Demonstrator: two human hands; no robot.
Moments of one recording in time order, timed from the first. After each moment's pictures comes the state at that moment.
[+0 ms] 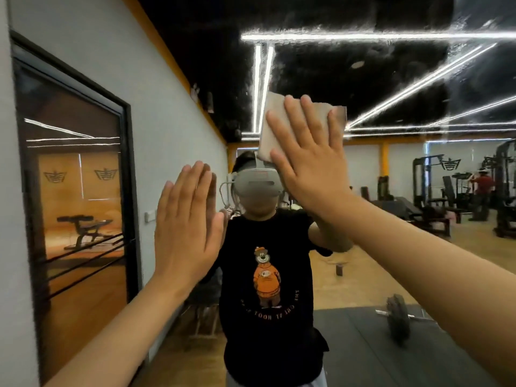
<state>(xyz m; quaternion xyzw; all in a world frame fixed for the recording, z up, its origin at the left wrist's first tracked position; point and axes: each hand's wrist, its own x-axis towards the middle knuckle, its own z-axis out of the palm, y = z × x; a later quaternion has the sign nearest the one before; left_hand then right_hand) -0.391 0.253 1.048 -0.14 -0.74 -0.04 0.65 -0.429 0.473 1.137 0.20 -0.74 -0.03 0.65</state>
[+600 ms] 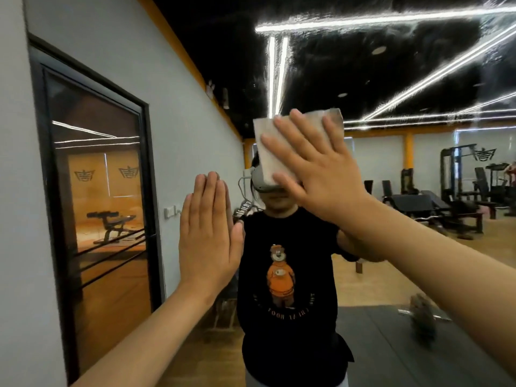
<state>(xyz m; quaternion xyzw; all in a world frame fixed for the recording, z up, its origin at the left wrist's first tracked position) -0.407 0.265 1.024 -0.09 -0.75 0.00 0.65 -0.433 0.479 1.122 0.27 -0.71 -0.10 0.64</state>
